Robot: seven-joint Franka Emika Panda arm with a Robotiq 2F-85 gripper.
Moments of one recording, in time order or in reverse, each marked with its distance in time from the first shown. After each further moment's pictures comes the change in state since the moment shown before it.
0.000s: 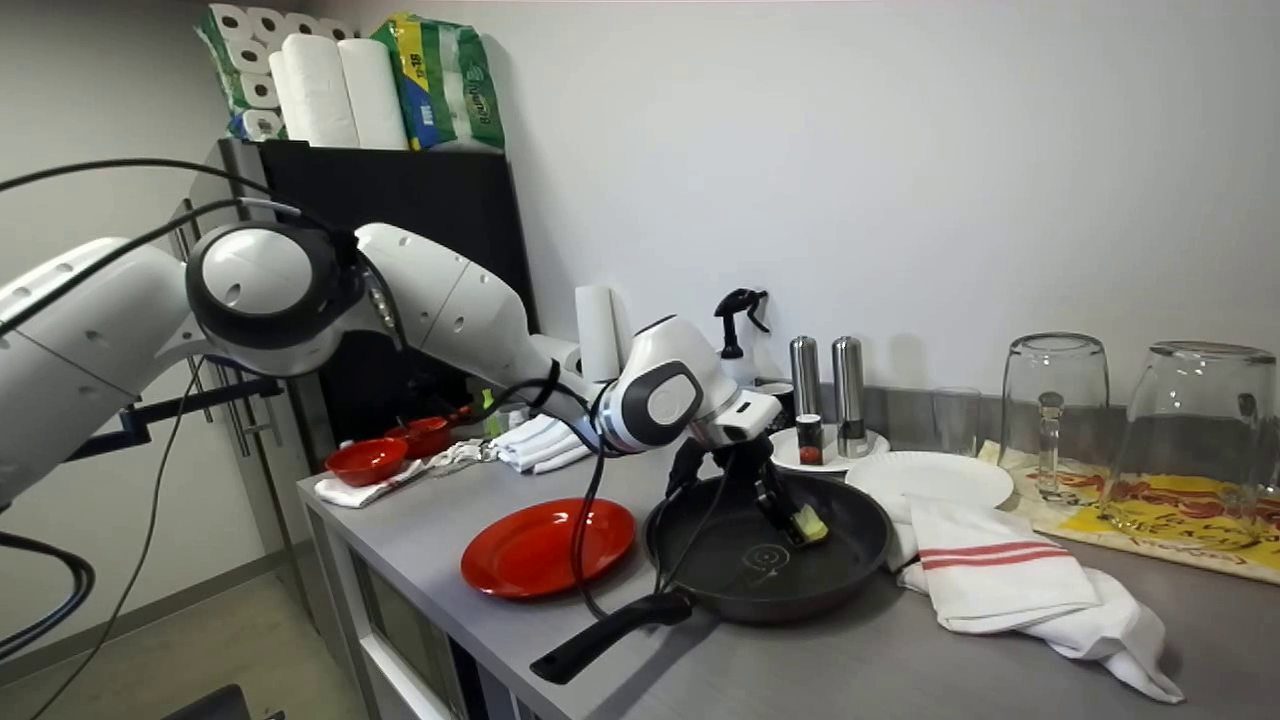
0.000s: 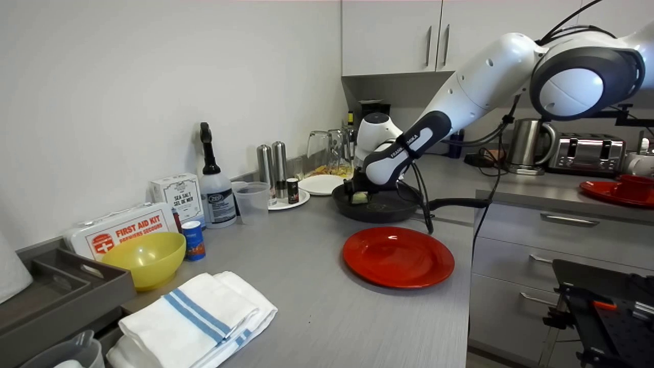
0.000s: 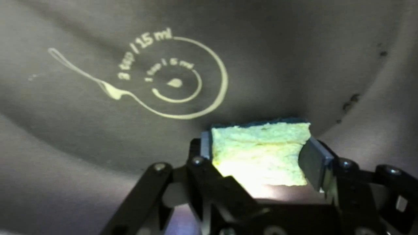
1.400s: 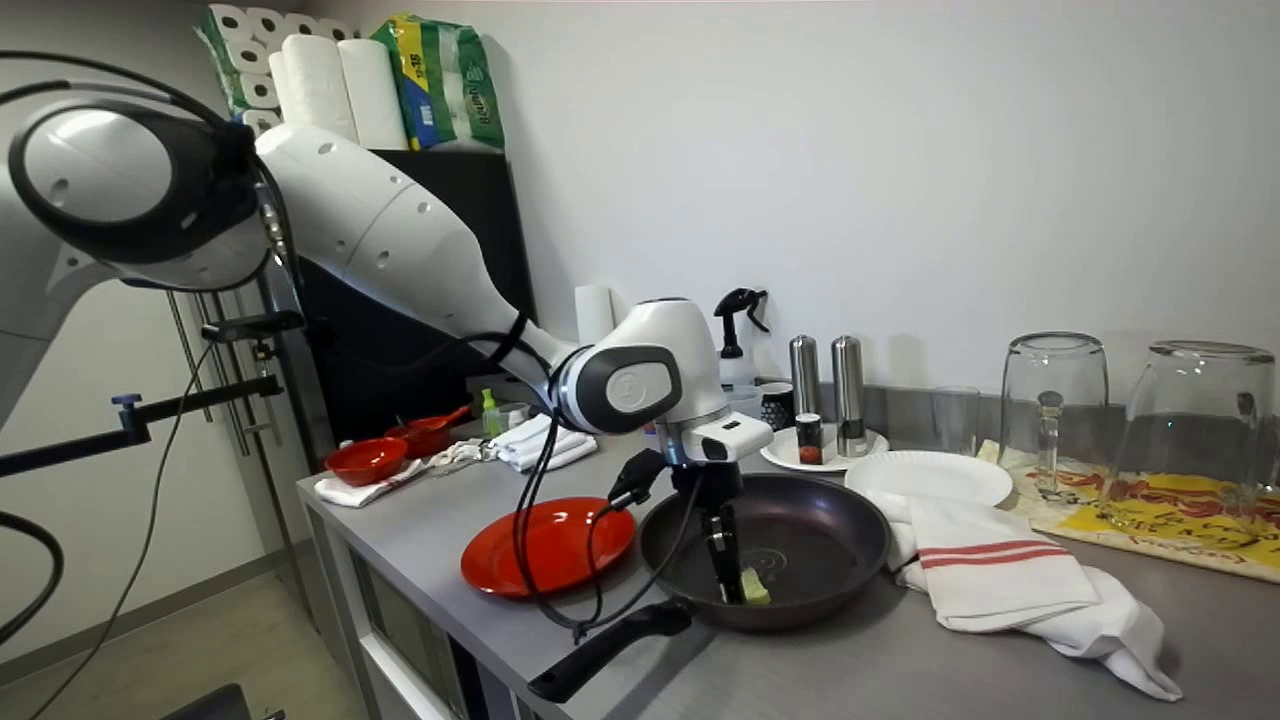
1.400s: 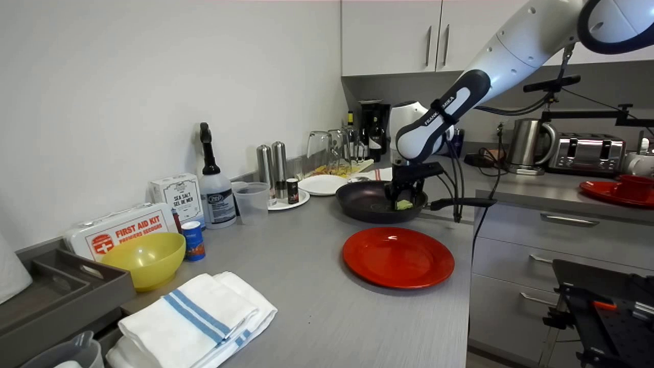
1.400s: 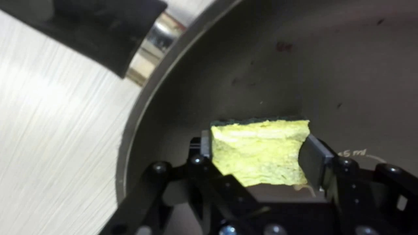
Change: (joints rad) arm -0.140 -0.316 0.123 -0.363 -0.023 -0.243 -0.256
